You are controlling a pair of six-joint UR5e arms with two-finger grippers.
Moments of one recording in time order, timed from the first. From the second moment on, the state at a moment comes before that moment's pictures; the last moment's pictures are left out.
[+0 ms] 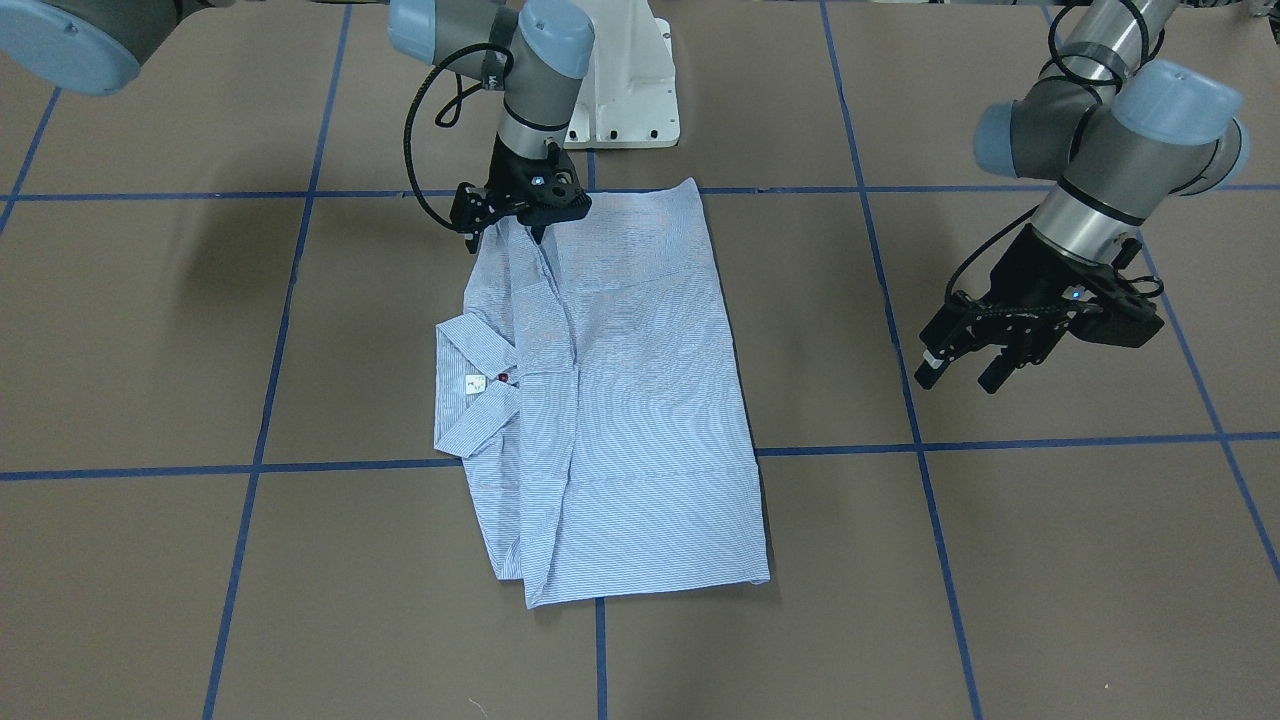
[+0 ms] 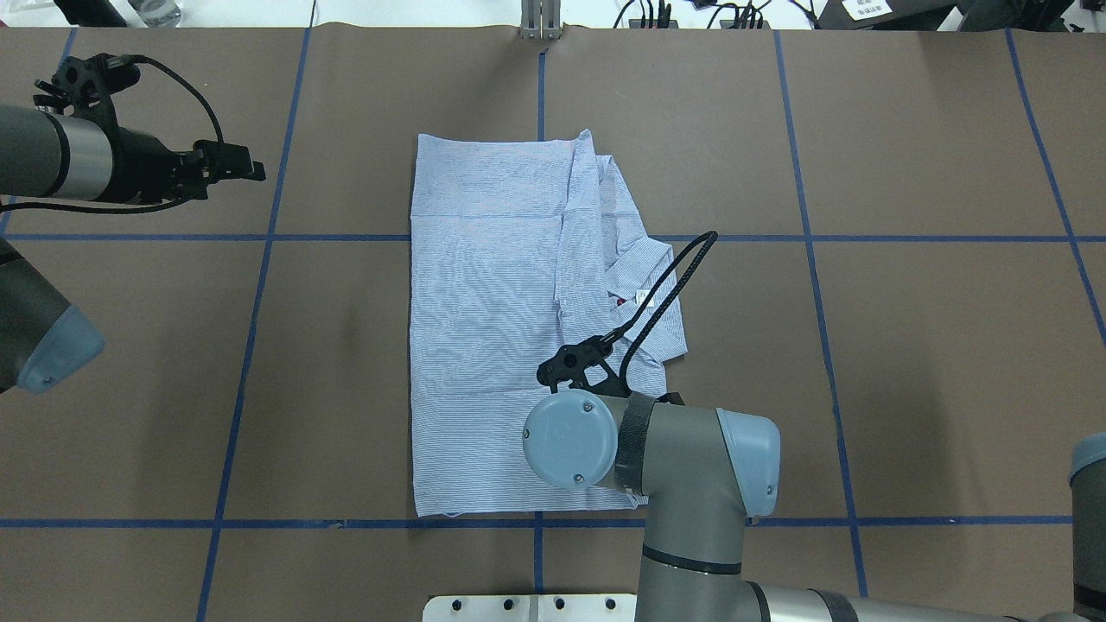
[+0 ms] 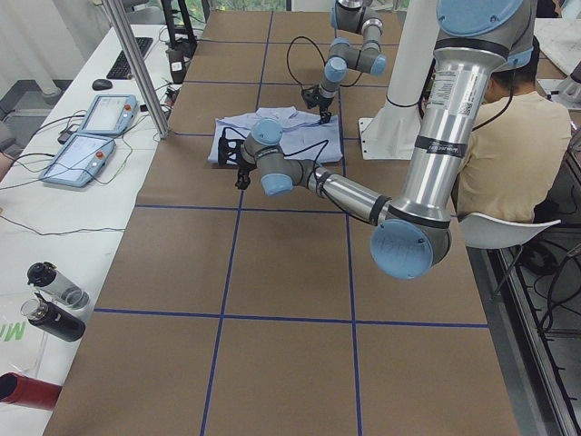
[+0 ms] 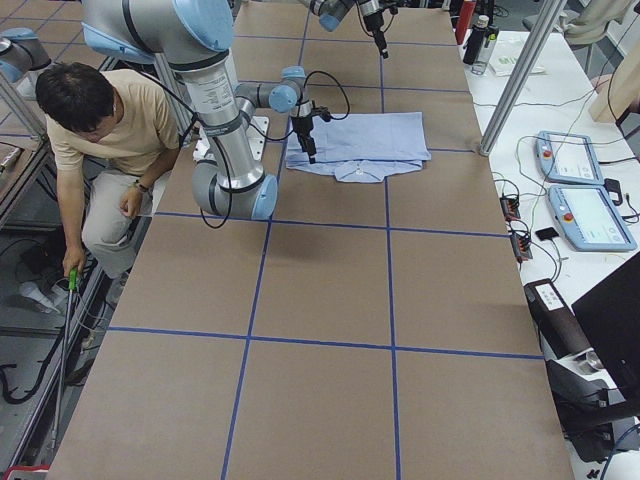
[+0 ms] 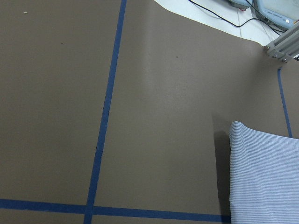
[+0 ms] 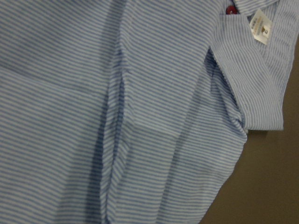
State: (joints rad) left arm -0.93 -1.80 -1.68 -2.38 -1.98 -1.26; right arm 0.25 -0.93 1.76 -1.92 1.50 0.96
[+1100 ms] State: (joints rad) left arm -0.93 -1.79 -1.71 -2.38 -1.98 -1.27; right arm 0.32 -1.12 1.95 -1.93 1.51 0.87
